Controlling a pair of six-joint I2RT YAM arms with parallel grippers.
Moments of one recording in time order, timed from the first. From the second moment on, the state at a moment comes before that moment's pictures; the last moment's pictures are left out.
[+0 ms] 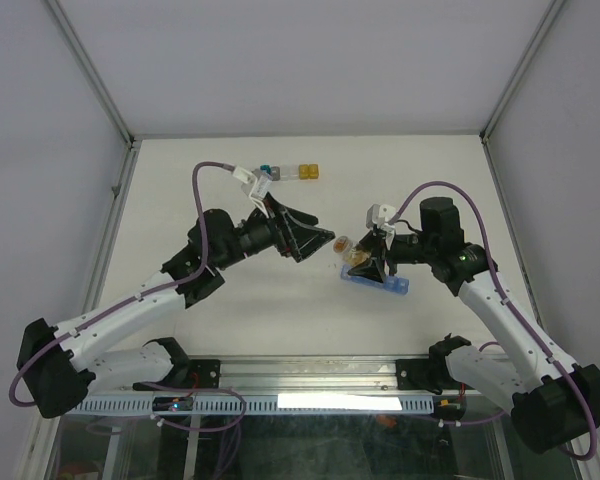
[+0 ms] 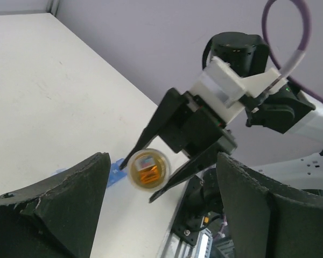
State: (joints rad) left arm -0.79 1.06 0.76 0.42 0.31 -0.62; right arm 0.37 0.96 0.79 -0.45 -0.95 -0.52
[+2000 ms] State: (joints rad) left arm -0.80 1.39 1.14 -0.06 0.86 0.39; right arm 0.38 0.96 0.79 -0.47 -0.97 -0.53
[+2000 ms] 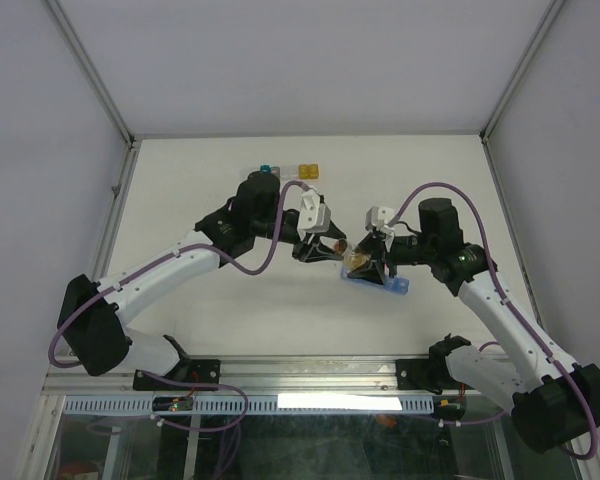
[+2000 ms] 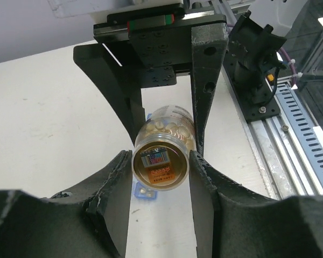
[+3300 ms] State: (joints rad) left arm -0.90 1.28 0.99 0.11 0.30 -0.53; right arm 0.37 0.96 0.79 -0.45 -0.97 -0.52
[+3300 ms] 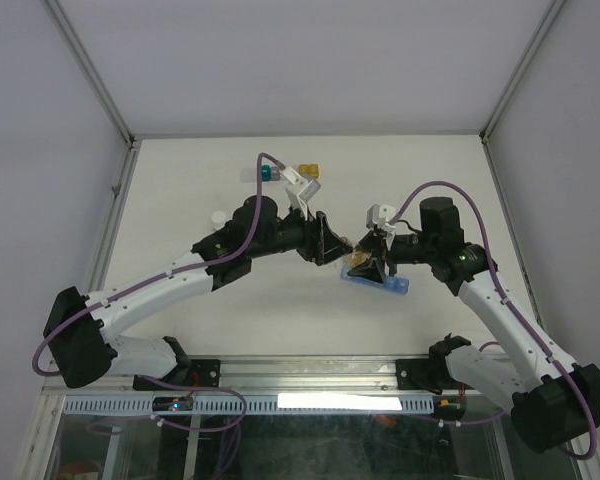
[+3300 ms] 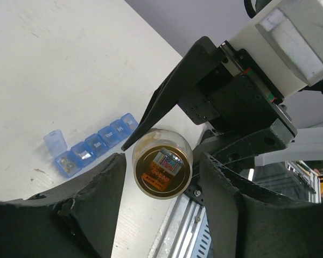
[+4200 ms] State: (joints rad) left arm -0.87 1.45 1.18 -0.11 0.77 0.24; right arm 0.37 0.96 0.78 -0.56 -0.96 -0.56
